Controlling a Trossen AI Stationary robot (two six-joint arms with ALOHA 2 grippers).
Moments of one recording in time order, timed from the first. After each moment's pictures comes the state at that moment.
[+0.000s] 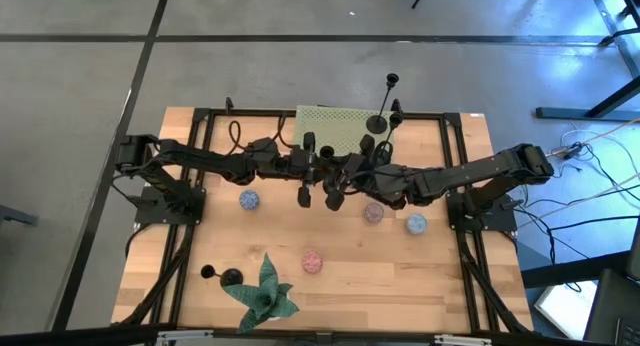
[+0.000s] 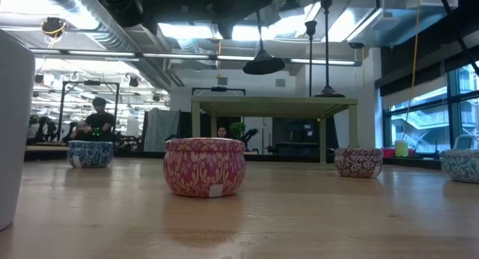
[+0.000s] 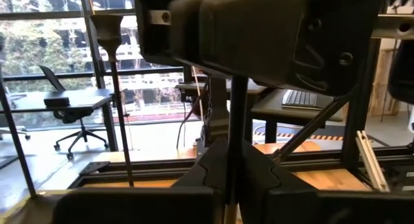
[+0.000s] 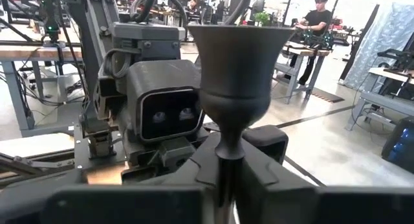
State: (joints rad) left arm 0.11 1.53 0.84 0.81 0.15 0.02; right arm 0.22 1.52 1.19 0.23 0.73 -0.03
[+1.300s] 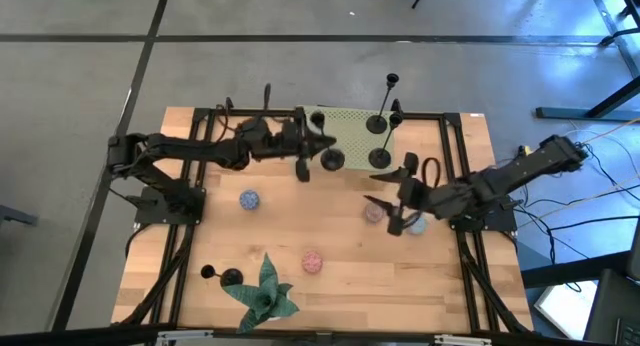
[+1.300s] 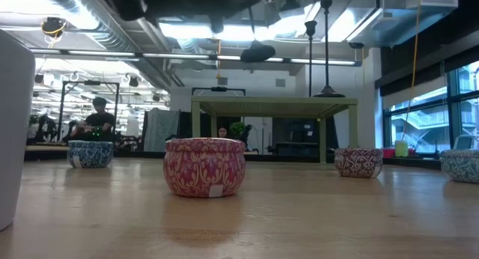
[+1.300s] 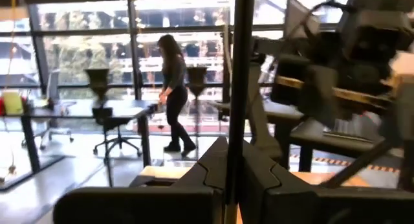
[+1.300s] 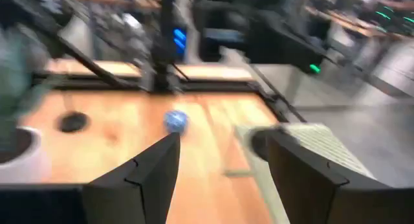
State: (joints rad) left arm 0.26 1.46 0.90 0.74 0.14 -0.03; right arm 0.47 1.08 0.95 -0.20 0.71 0.06
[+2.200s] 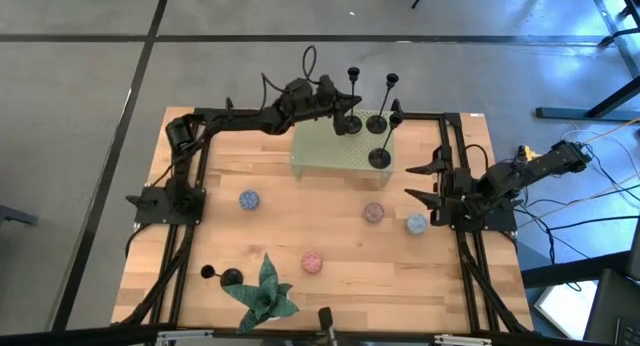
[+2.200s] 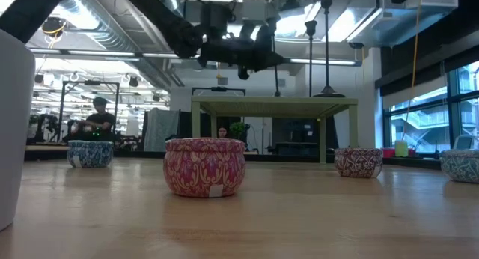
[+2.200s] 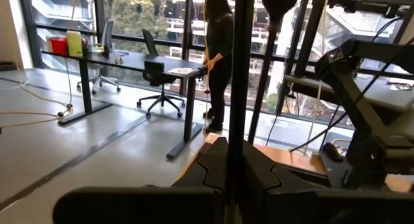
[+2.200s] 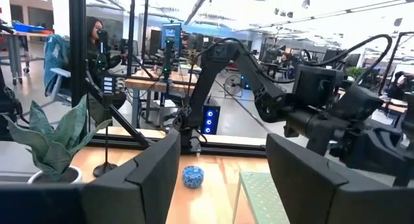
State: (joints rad) left arm 0.52 1.95 1.36 0.63 0.20 -0.12; right arm 0.45 0.51 0.50 0.13 0.52 -0.17
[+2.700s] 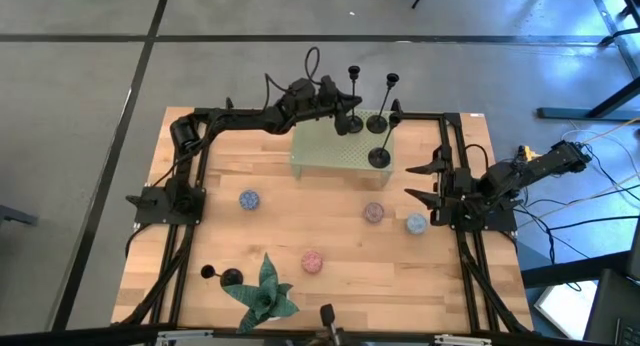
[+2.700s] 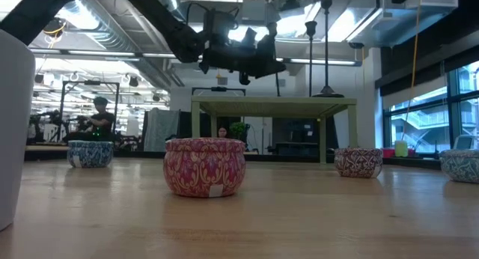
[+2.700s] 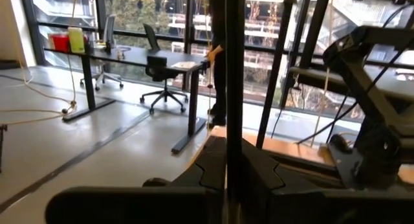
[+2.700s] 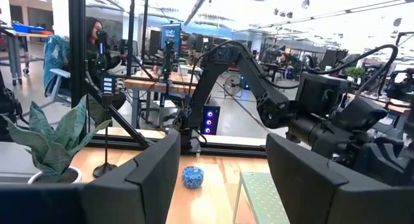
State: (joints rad) left arm 0.53 1.99 1.37 0.62 0.21 -0.09; right arm 0.45 0.51 0.50 0.13 0.52 -0.17
